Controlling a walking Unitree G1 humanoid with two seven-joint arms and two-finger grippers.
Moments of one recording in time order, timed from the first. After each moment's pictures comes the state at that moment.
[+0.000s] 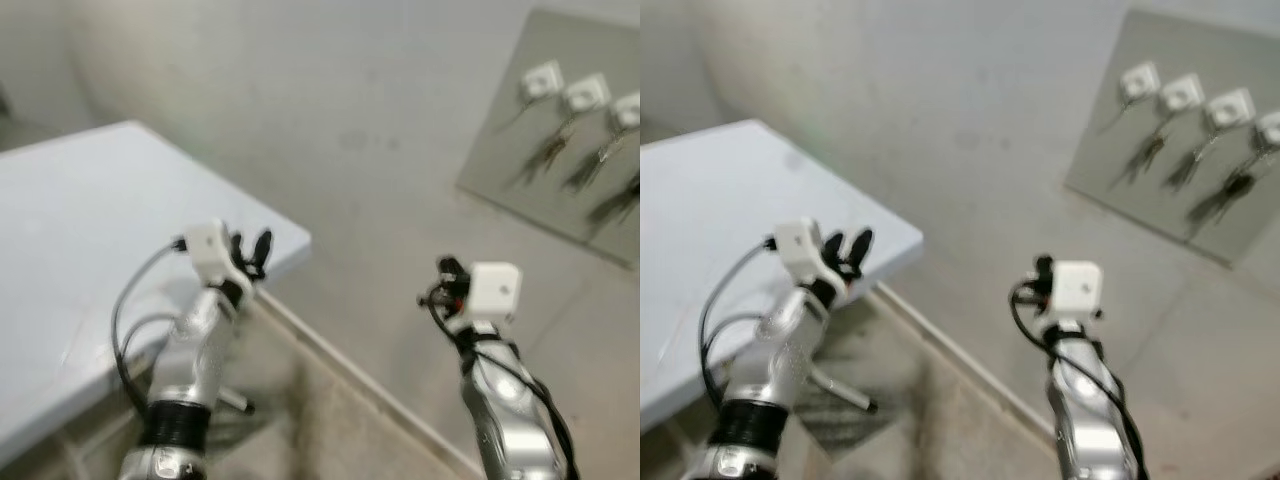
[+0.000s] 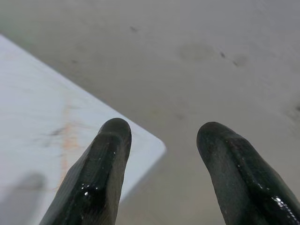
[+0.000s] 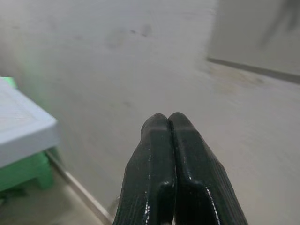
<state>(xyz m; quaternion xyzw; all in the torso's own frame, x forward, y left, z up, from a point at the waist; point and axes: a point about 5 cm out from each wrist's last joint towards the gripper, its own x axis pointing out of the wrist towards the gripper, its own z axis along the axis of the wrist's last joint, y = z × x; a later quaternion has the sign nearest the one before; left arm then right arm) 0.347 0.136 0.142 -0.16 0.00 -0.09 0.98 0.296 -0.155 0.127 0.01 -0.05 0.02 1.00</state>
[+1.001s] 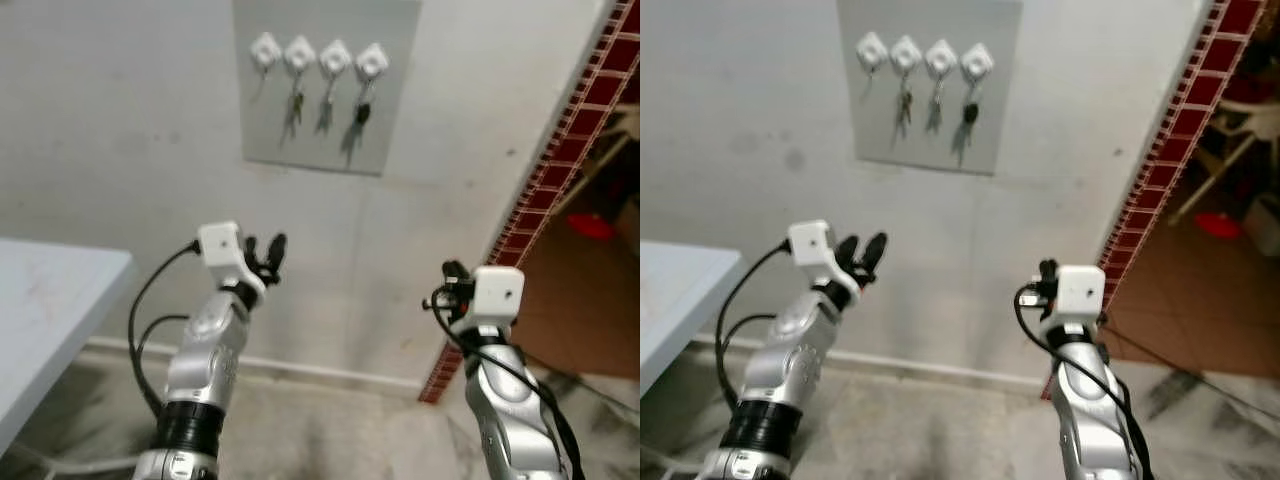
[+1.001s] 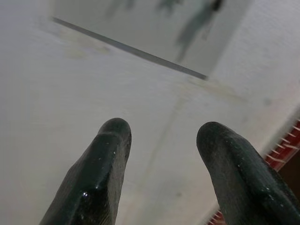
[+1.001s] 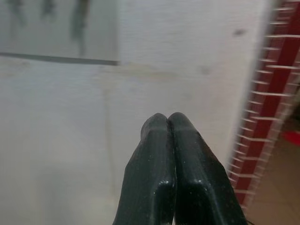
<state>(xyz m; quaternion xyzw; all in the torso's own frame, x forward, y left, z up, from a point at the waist) 0.346 0.118 0.143 -0.16 0.01 -0.12 0.98 0.297 -0.163 0.128 0.01 -0.05 0.00 1.00</state>
